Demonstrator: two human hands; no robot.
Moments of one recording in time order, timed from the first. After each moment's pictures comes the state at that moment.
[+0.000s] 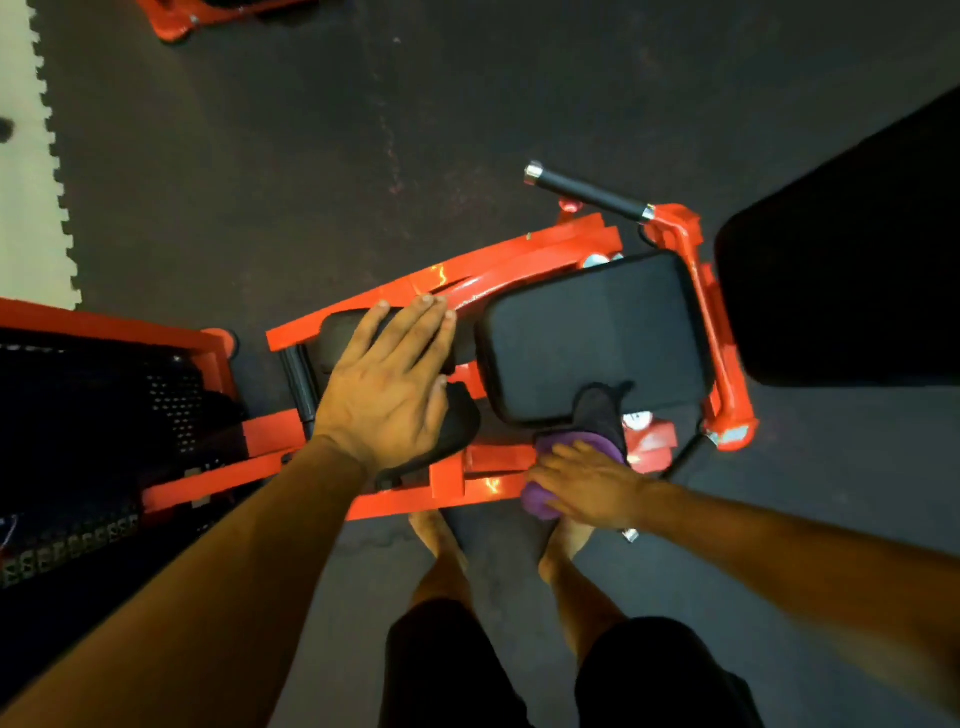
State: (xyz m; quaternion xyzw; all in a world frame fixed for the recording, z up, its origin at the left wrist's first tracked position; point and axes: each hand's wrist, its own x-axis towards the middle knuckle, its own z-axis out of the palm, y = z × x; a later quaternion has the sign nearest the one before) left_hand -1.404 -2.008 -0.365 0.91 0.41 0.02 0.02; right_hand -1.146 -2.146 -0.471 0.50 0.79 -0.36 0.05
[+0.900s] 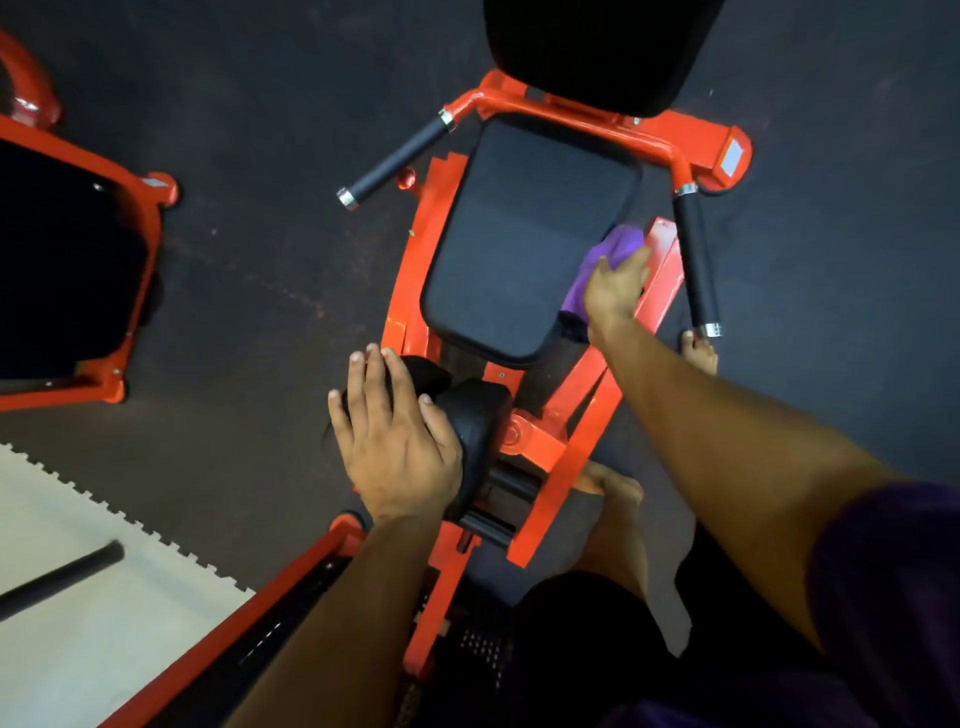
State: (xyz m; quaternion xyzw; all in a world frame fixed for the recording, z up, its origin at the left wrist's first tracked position) left_hand -1.402 -1.999 -0.370 0.94 0.35 0.01 -0.01; right_hand -1.166 -2.108 -0.535 0.79 -0.31 -0.25 -0.47
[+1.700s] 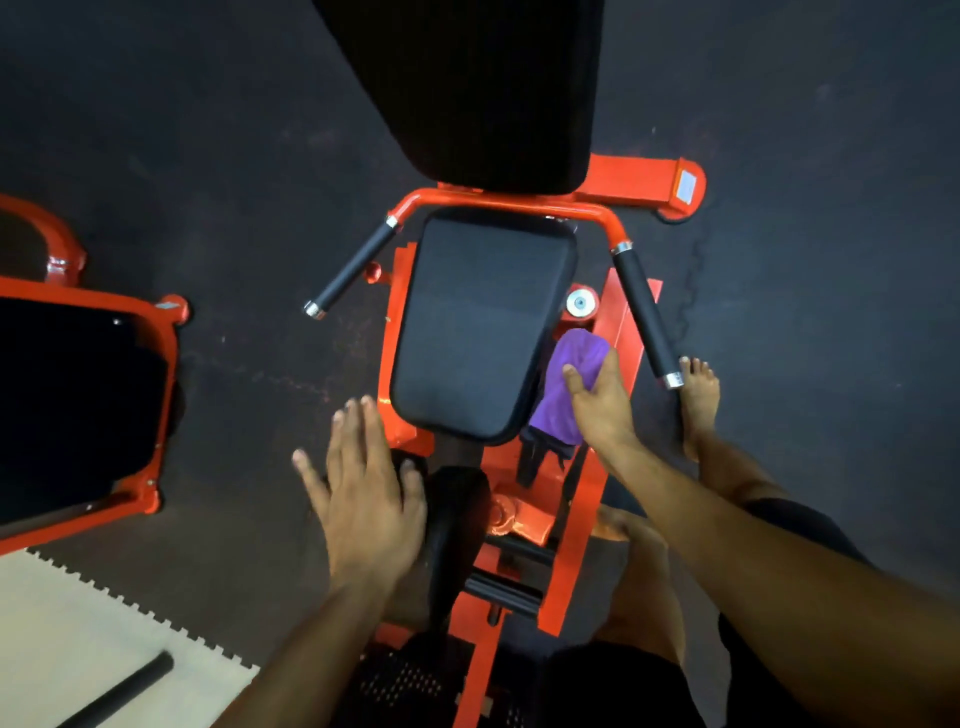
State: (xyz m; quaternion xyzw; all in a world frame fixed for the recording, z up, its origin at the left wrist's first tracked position) left_hand -1.347 -1.987 -0.357 0.96 0.26 -0.11 0.05; right_hand -1.204 -2.176 -0.518 0.78 -0.17 -0.29 -0.53
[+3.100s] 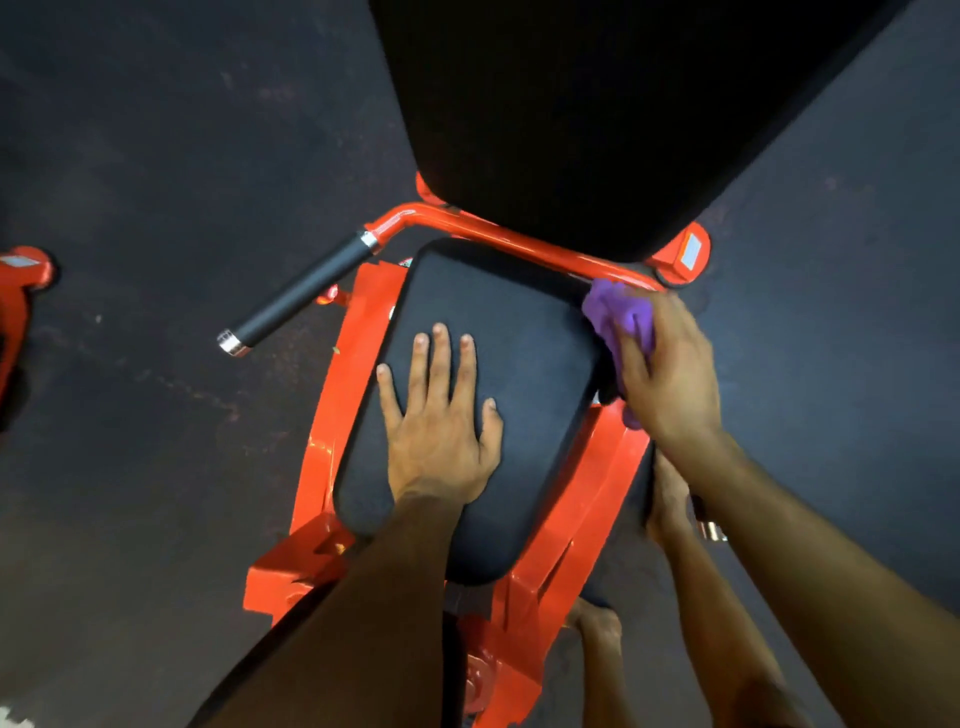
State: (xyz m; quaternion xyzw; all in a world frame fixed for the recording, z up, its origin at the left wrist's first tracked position) left_hand -1.185 -1.958 -0.562 0.98 0.18 -0.07 0.02; right_hand -1.044 -2.144 -0.523 0.90 0.12 -0.09 -0.42
